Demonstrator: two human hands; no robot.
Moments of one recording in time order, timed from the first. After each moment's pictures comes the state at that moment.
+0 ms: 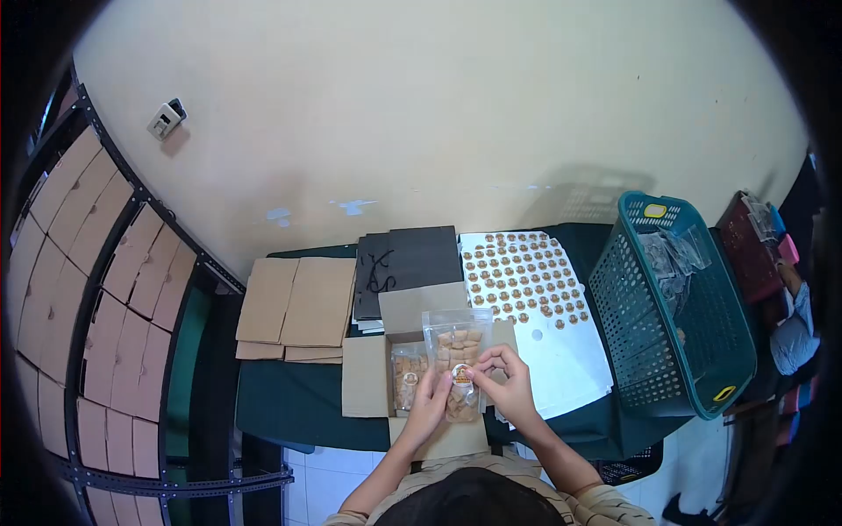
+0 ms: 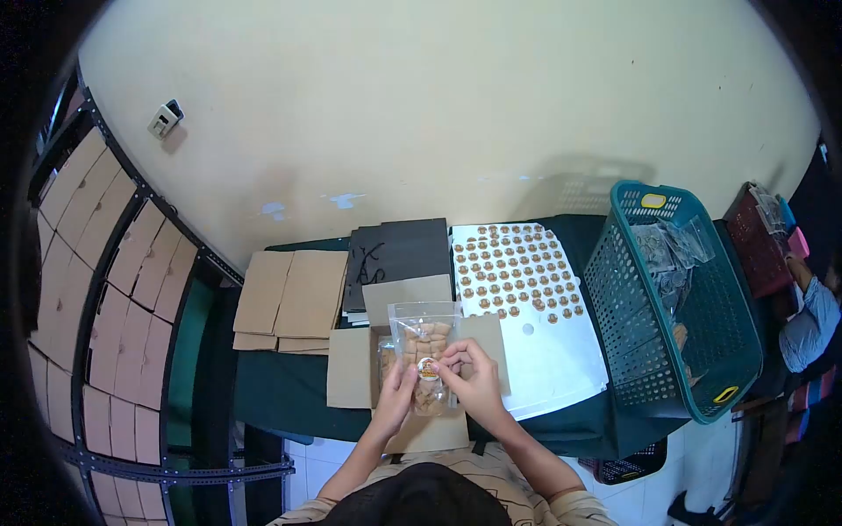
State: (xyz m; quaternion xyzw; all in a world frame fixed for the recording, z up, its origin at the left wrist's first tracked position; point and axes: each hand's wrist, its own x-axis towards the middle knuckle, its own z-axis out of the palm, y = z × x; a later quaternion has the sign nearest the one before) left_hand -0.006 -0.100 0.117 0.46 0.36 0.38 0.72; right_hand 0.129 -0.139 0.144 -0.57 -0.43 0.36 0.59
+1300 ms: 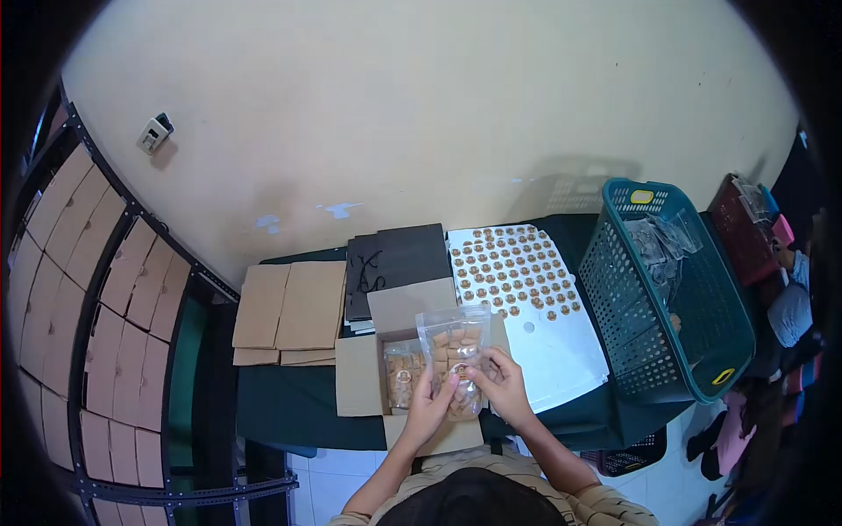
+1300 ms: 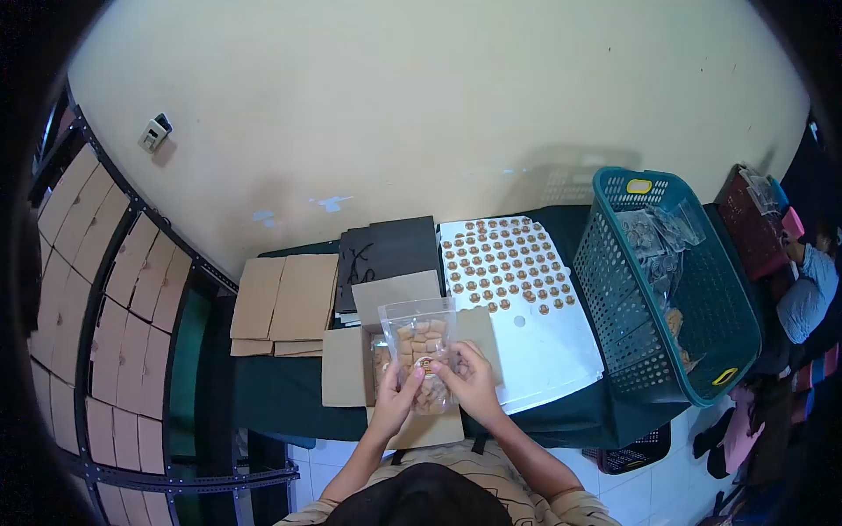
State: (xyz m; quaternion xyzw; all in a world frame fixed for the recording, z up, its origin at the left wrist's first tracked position) left_hand 0.004 -0.114 0.128 0.54 0.32 0.39 0.67; right_hand 0.134 -0.156 0.117 -0.47 -0.38 0.43 0.67
